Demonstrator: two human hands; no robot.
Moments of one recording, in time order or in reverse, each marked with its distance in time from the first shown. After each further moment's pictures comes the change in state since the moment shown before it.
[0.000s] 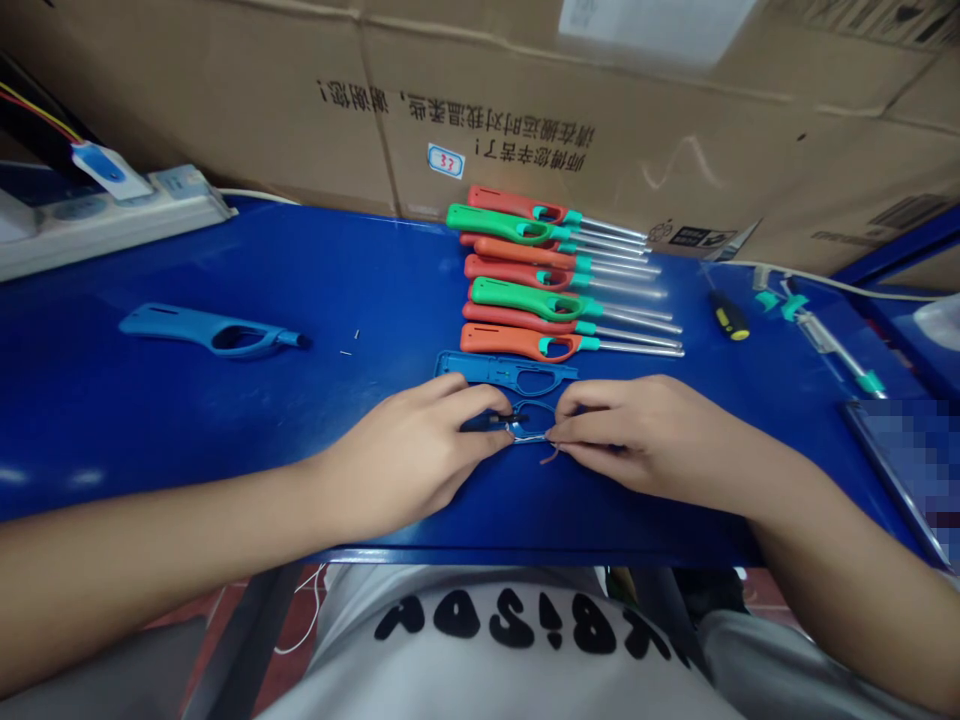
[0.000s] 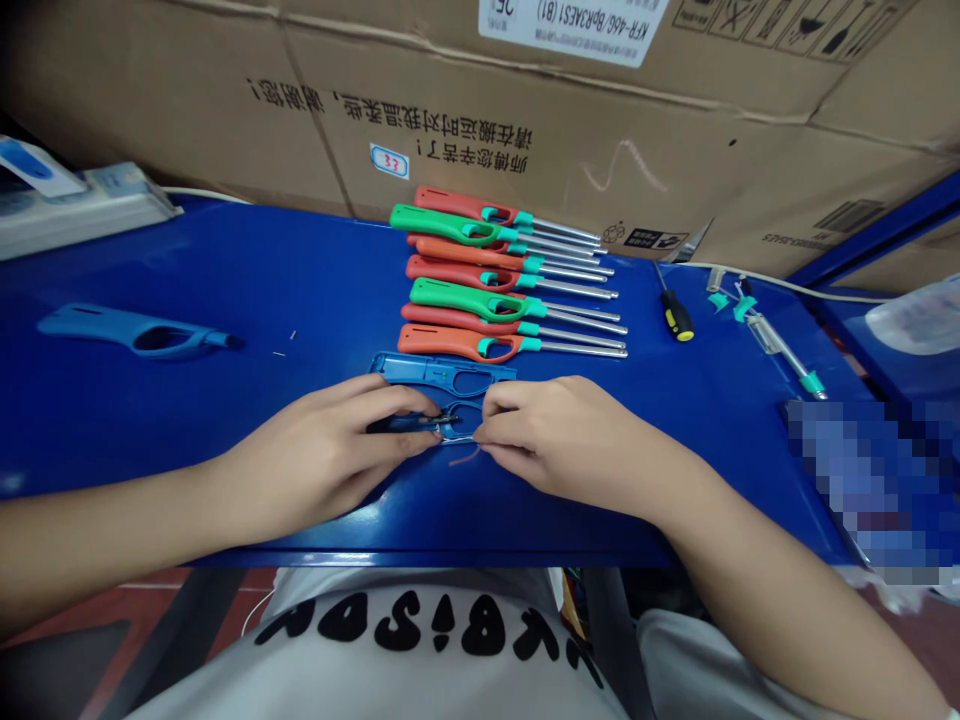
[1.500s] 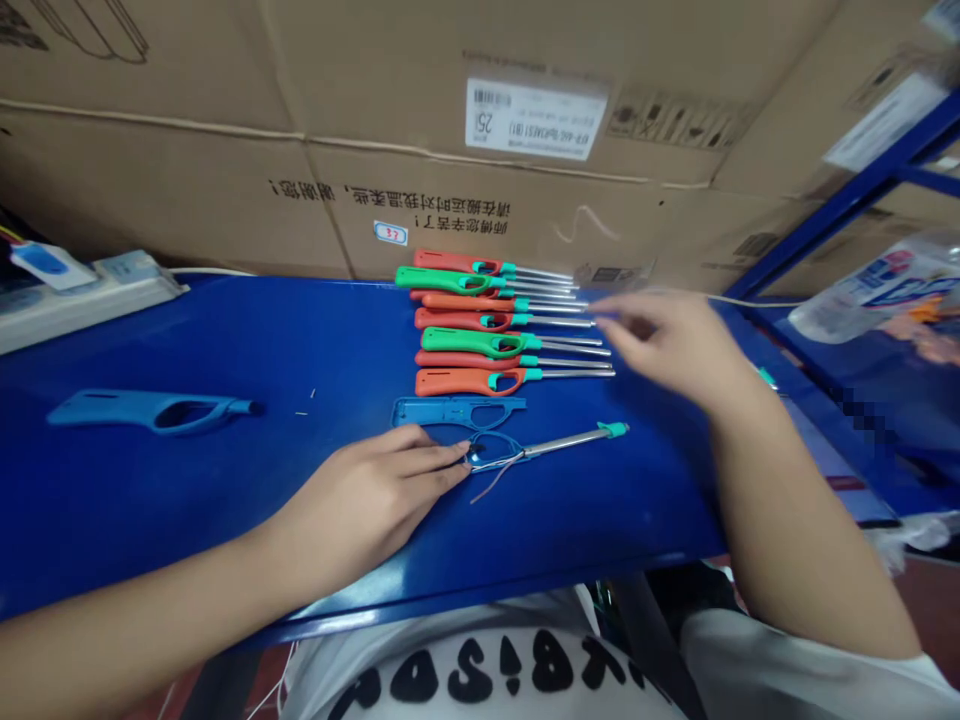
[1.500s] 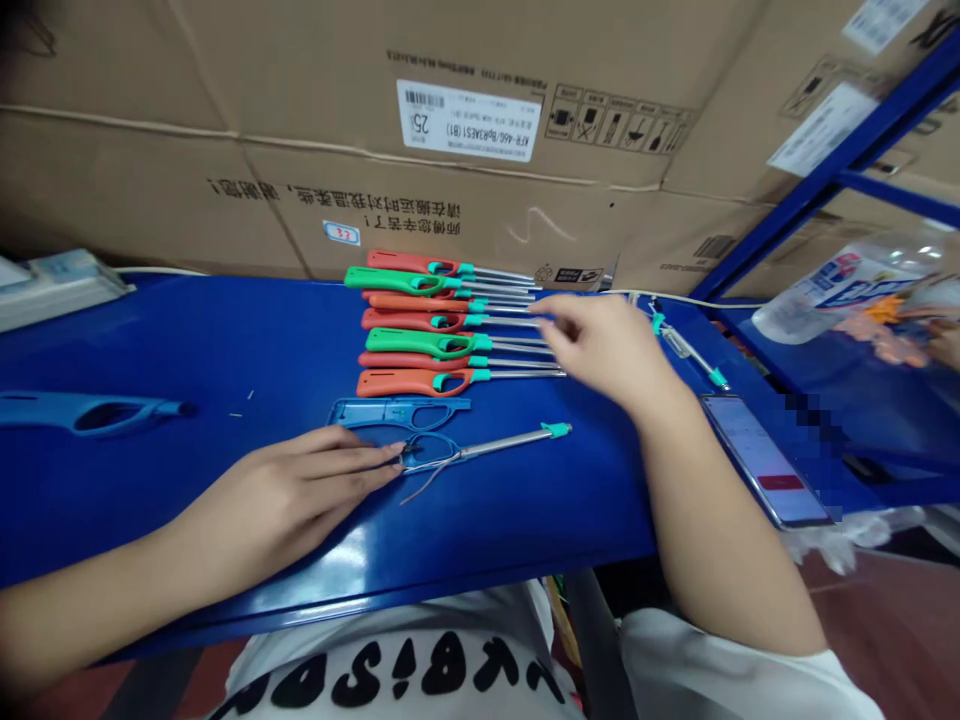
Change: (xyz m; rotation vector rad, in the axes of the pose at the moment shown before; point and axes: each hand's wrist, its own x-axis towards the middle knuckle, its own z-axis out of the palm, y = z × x) left_hand -0.001 -0.006 -0.002 -0.028 0.029 0.063; right_hand -0.027 0.069 -0.046 -0.167 0.581 0.511
